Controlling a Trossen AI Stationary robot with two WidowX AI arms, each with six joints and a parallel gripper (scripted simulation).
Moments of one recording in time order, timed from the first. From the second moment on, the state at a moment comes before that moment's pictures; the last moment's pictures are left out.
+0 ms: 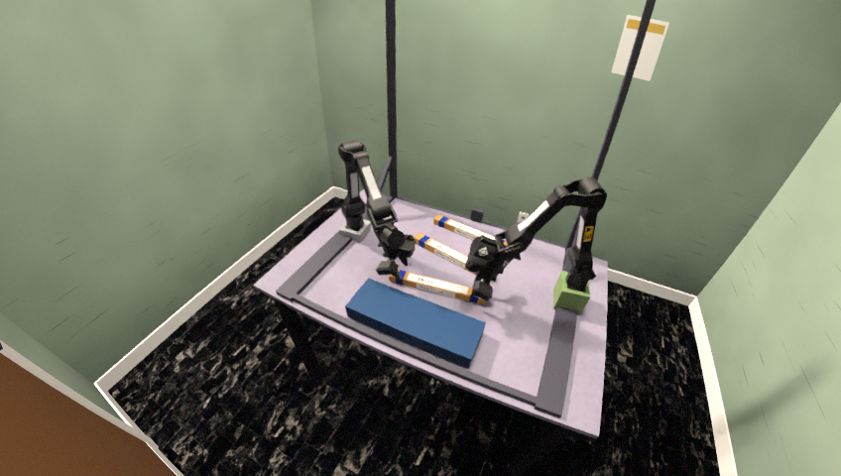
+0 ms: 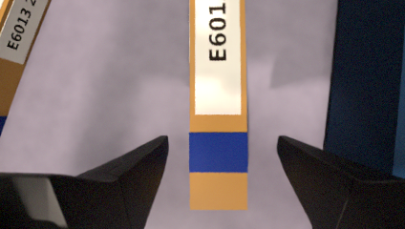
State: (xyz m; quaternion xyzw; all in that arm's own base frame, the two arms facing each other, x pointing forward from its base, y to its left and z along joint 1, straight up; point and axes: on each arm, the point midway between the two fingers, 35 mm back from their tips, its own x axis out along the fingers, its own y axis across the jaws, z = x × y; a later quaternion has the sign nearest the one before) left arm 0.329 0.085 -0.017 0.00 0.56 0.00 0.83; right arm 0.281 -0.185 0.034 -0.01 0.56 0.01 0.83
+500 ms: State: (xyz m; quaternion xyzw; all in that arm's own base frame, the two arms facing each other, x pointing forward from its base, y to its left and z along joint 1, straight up) left arm 0.329 0.085 -0.045 0.00 0.56 0.00 0.83; right arm 0.281 -0.185 0.009 -0.01 0.56 0.01 0.83
